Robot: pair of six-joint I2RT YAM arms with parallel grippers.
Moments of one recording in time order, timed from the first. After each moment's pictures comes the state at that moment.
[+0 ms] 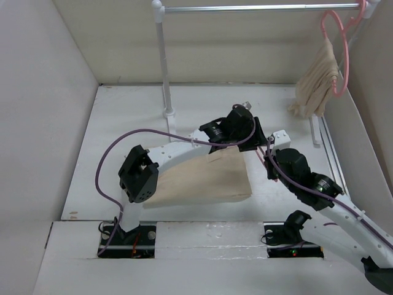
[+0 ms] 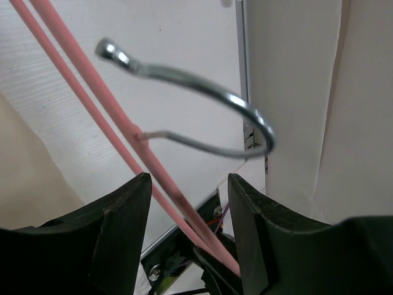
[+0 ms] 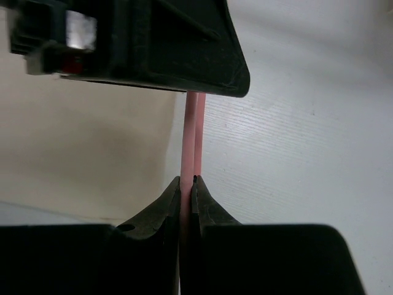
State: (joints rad) left arm -0.98 1.93 1.69 -0.35 0.12 -1.06; right arm 0.71 0.68 0.77 -0.67 0.41 0.19
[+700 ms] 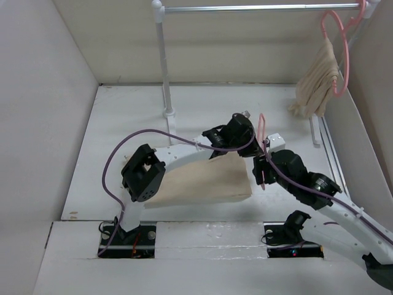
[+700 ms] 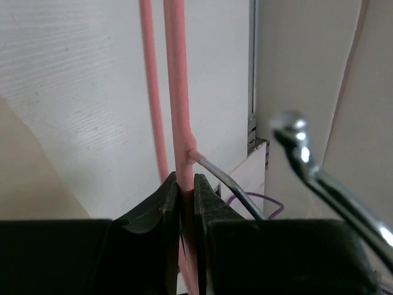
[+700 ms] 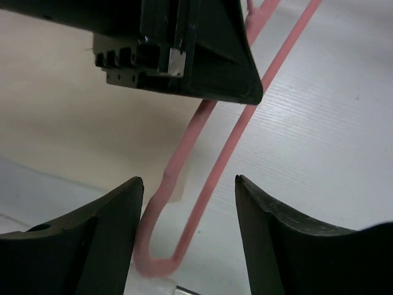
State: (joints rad) left arm -0.98 1.98 1.63 -0.25 0.15 -1.11; right arm 0.76 0.72 0.77 -0.71 0.36 0.25
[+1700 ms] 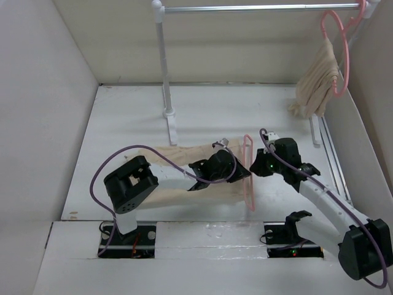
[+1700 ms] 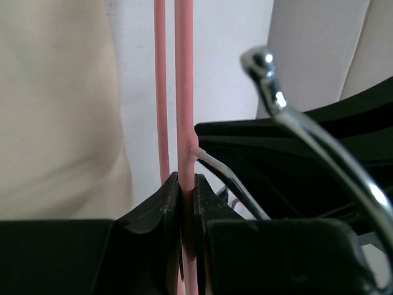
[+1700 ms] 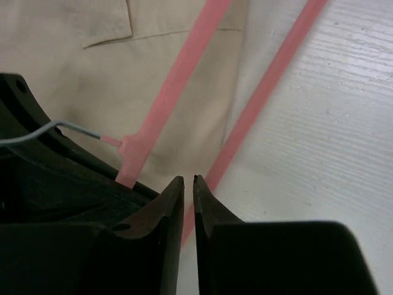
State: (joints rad) left arm -1.08 1.77 0.95 0.31 -0.02 -1.35; right arm 0.33 0.97 0.57 -0.34 -0.28 0.25
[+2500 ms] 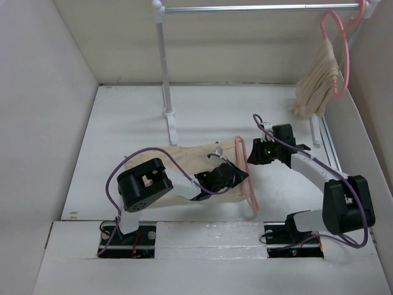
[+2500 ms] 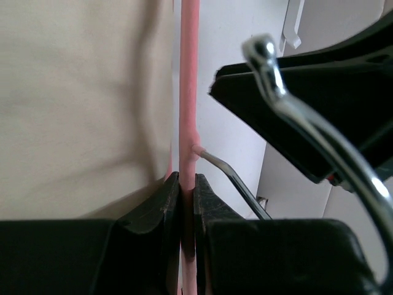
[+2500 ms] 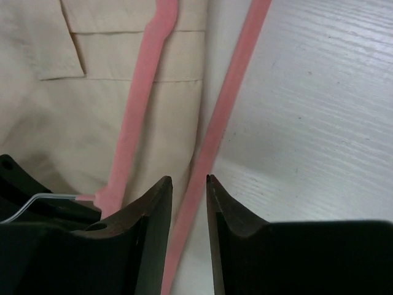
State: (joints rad) left arm -1.16 1.88 0.86 0.54 -0.29 -1.48; right arm 0.19 1.34 0.74 -0.29 -0.41 0.13
